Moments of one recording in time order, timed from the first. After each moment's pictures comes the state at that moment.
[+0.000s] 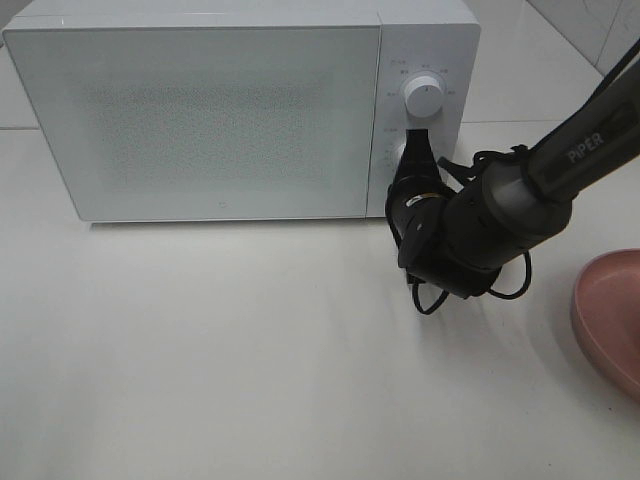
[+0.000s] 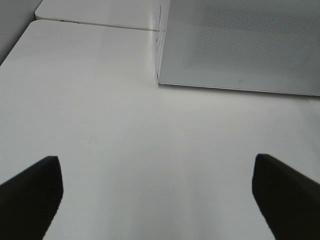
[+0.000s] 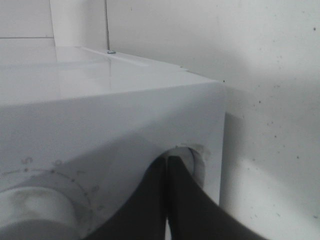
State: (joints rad) left arm 0.04 0.00 -0.50 -0.12 1.04 0.00; right arm 0.60 2.17 -0.98 0.88 -0.87 1.09
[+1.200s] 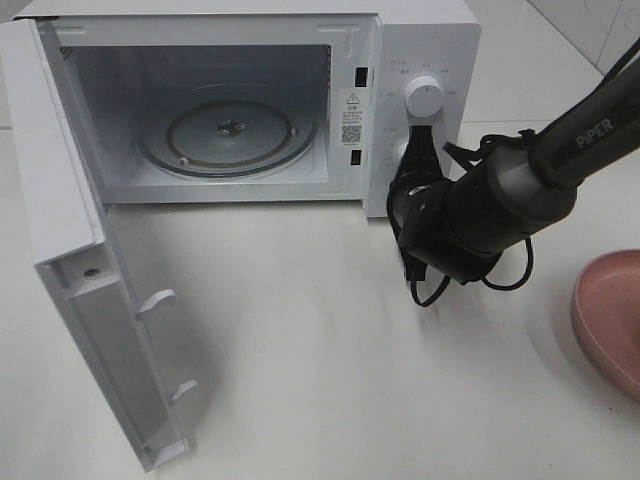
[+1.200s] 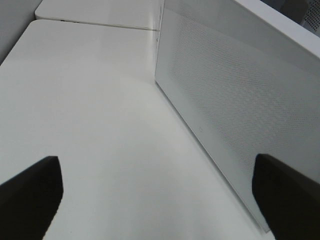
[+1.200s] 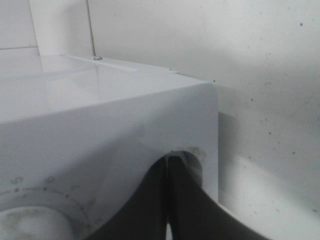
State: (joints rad) left arm 0.04 0.00 -0.50 -0.12 1.04 0.00; right arm 0.58 2.15 -1.00 0.94 -0.77 1.05
